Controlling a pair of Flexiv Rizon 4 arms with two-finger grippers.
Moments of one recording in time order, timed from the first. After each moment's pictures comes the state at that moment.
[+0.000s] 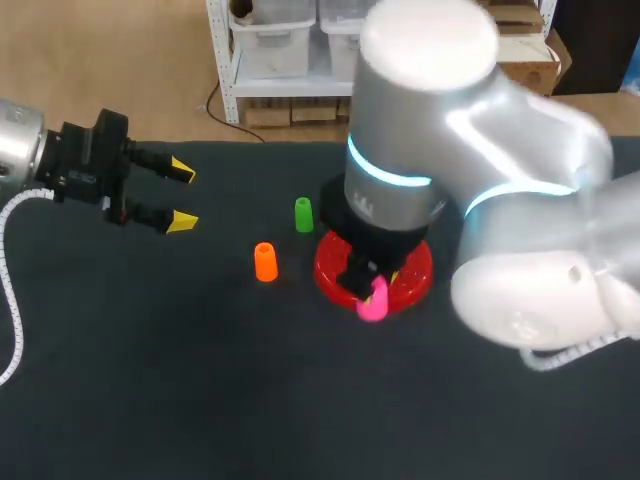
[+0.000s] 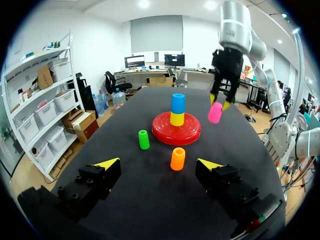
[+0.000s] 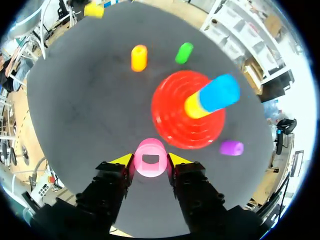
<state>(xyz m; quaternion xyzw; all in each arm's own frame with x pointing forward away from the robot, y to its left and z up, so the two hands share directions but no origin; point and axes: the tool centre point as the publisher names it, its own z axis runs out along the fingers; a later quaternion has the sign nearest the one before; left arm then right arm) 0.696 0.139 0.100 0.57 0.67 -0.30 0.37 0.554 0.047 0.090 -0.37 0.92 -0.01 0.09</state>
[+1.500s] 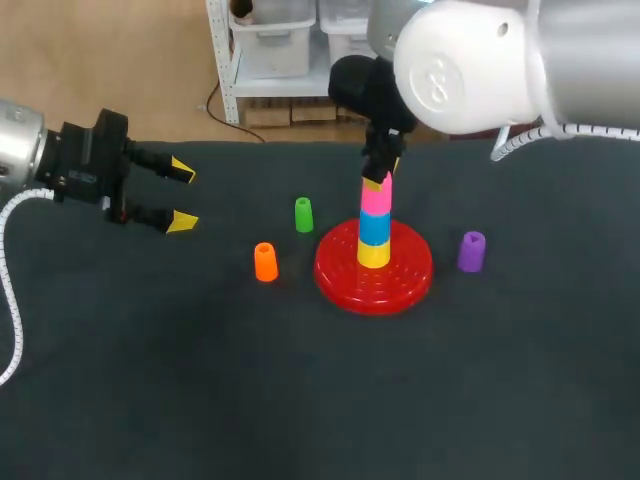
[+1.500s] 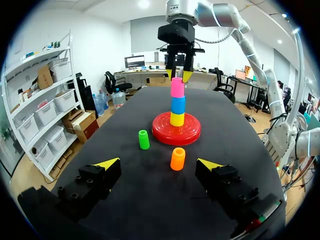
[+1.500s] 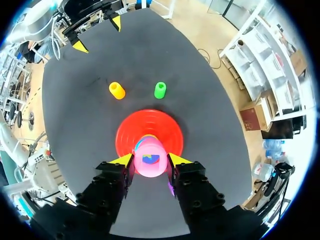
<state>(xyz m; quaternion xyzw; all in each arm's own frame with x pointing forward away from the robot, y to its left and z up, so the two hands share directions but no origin) 0.696 0.139 0.100 0.57 0.67 -0.30 0.37 0.681 0.034 0.142 -0.50 0.86 0.04 0.05</state>
